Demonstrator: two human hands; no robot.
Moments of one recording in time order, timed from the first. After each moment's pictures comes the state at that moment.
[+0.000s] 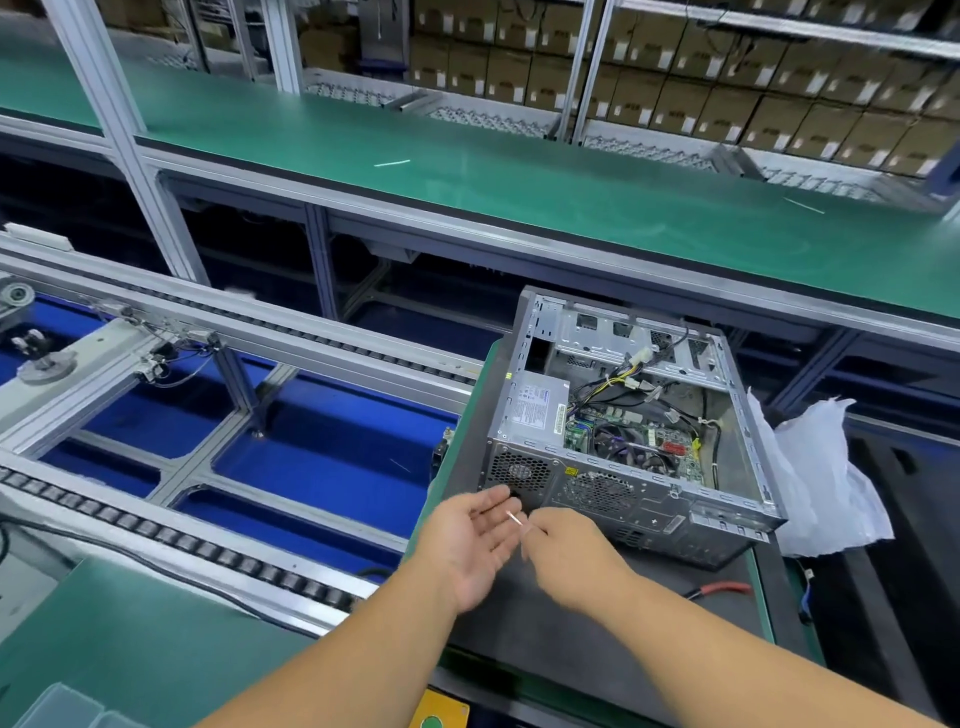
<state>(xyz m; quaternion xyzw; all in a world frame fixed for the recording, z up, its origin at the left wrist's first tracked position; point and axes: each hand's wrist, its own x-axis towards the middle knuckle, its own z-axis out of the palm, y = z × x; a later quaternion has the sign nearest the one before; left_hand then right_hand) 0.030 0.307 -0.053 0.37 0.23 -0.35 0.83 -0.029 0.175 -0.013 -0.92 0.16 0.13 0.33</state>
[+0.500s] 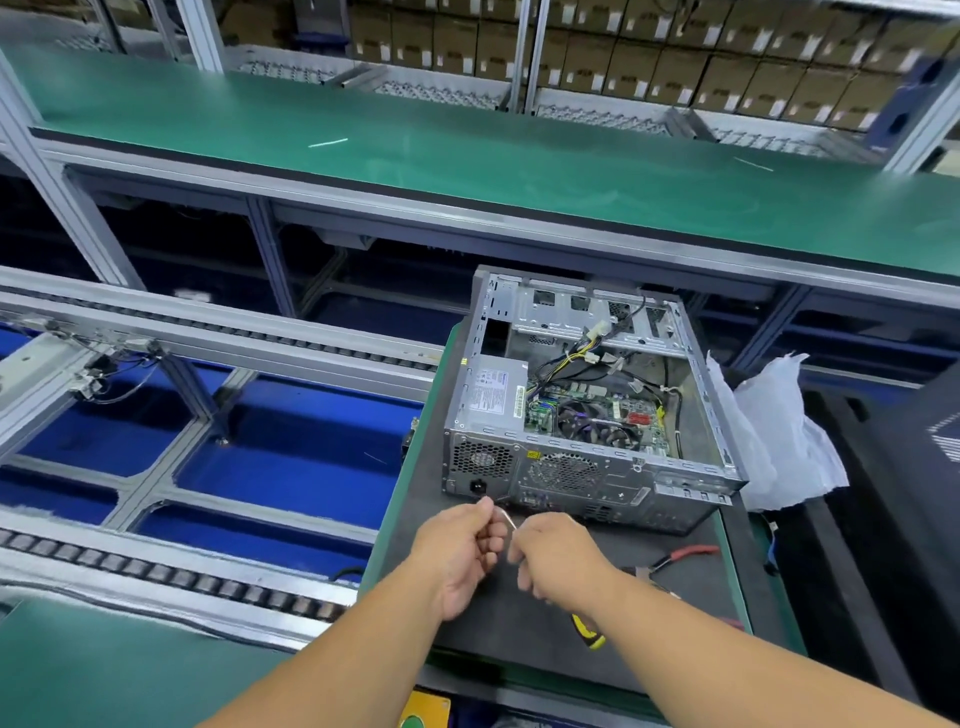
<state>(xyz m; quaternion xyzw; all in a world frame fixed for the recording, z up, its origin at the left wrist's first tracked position) 0.021 0.278 -0.082 0.54 0.14 -0.36 0.75 -0.042 0.157 -0.034 -0.81 0.29 0.17 0.48</state>
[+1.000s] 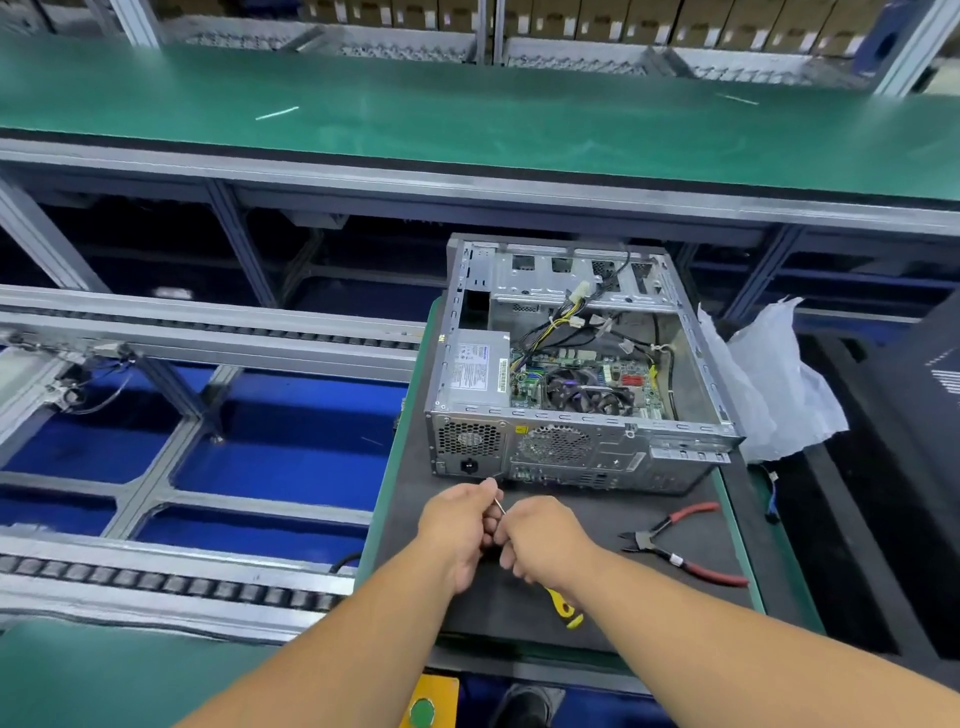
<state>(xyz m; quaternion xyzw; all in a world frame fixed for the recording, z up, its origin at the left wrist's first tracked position) 0.031 0.256 -0.111 0.61 0.15 -0.35 0.69 -0.036 0.159 -0.059 -0.79 0.28 0.21 0.51</state>
